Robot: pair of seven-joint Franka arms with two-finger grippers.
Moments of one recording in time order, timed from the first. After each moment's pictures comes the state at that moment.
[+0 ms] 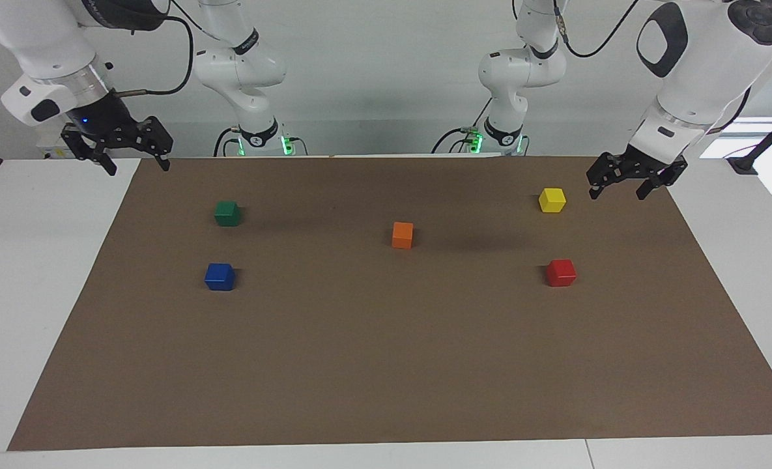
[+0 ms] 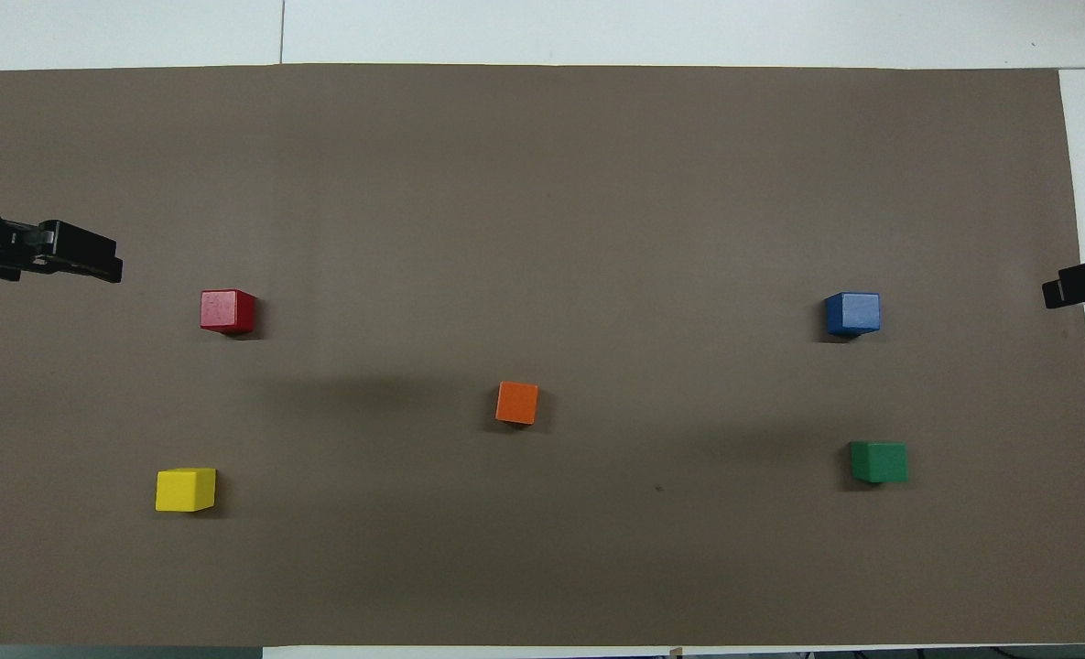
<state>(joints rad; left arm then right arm) 0.02 0.05 -0.07 -1.57 0.00 1.60 0.05 0.05 -0.04 -0.15 -1.58 0.01 1.53 -0.17</state>
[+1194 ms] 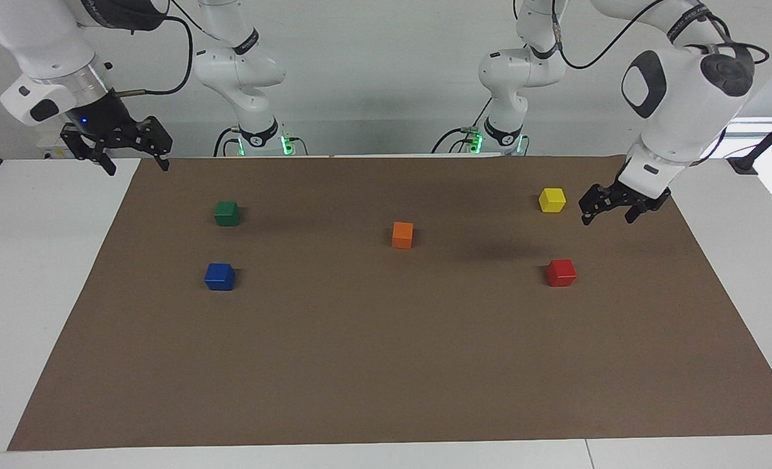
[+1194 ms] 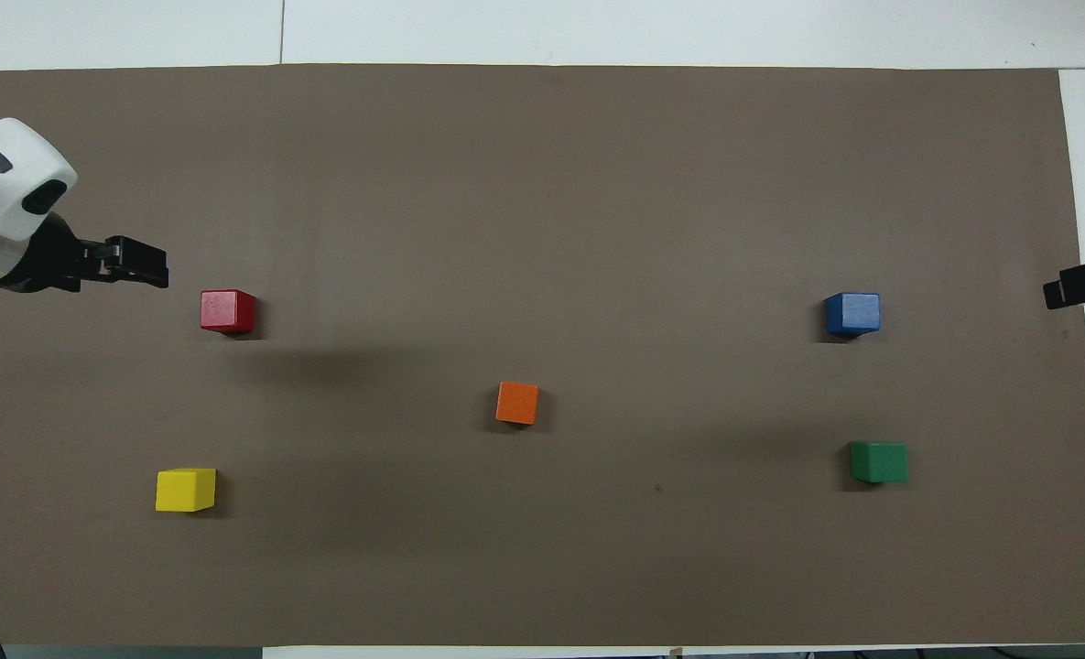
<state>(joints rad) 0.03 0.08 -0.06 -1.81 0.00 1.88 0.01 0.05 -0.04 -0.15 -1.59 0.01 1.53 -0.17</state>
